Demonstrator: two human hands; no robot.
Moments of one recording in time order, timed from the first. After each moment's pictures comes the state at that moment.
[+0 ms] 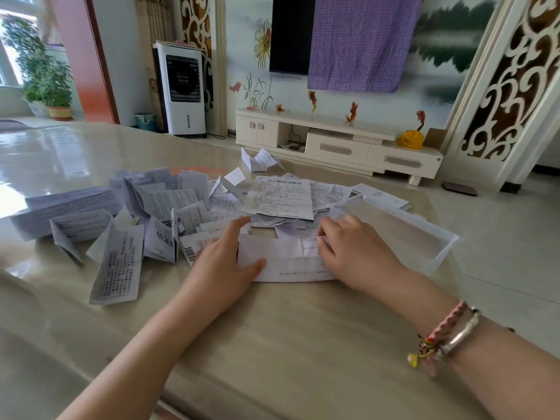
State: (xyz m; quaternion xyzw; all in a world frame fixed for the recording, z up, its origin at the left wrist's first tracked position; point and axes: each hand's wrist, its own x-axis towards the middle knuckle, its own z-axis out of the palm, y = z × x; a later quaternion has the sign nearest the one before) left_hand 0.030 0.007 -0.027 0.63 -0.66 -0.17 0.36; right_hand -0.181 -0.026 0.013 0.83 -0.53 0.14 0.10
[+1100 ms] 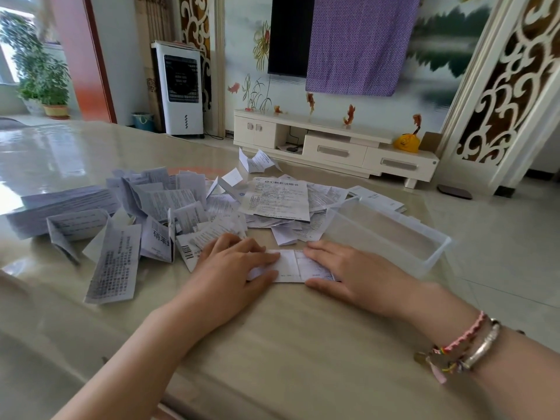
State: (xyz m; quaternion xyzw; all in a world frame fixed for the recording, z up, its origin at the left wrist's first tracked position) left_hand 0.025 0.008 -0.032 0.58 -0.78 -0.02 0.23; right_hand -0.206 -0.019 0.004 0.90 -0.43 0.00 0.02
